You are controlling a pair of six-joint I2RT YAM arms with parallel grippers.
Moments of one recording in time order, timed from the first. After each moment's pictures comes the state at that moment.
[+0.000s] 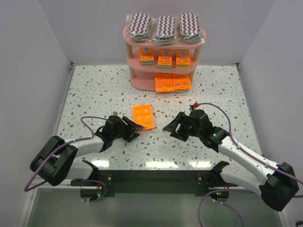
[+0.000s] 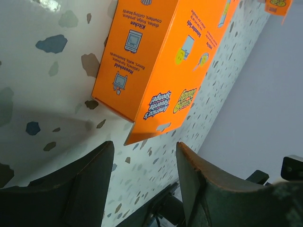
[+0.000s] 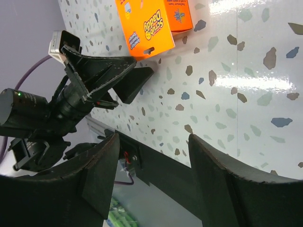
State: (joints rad) left arm -0.52 1.31 0.34 0.31 0.18 -1.42; right arm 0.67 0.99 0.61 -0.26 -0.17 1.17
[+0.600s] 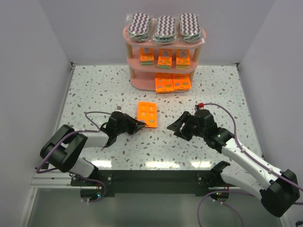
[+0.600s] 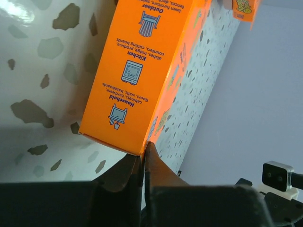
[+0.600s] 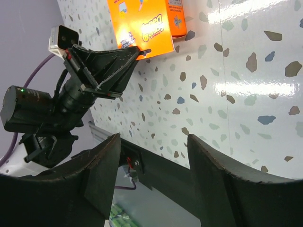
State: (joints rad) left arm -0.52 1.49 0.40 0.53 0.18 -1.43; right arm 0.60 0.92 0.61 -0.33 -0.18 1.17
